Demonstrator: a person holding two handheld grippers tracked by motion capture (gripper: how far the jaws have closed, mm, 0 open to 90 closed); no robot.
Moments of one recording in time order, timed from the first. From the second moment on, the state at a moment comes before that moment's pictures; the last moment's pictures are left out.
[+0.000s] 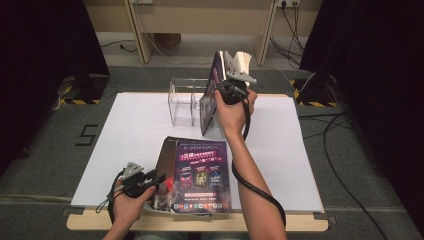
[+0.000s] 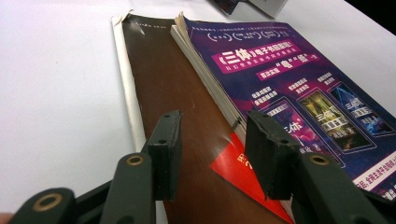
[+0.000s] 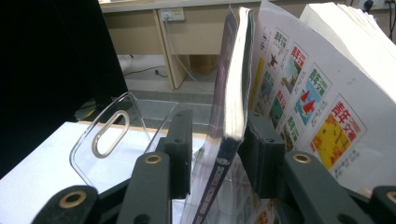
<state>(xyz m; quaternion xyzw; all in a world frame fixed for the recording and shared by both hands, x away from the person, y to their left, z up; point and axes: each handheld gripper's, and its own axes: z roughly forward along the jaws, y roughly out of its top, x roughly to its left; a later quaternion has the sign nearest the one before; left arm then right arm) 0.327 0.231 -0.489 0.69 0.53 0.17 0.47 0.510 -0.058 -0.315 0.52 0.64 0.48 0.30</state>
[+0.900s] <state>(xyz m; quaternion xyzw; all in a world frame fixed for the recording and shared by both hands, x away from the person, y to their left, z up) 0.328 0.225 -0.486 0.69 0.52 0.15 0.48 0.476 -0.071 -0.329 0.53 0.66 0.47 0.26</state>
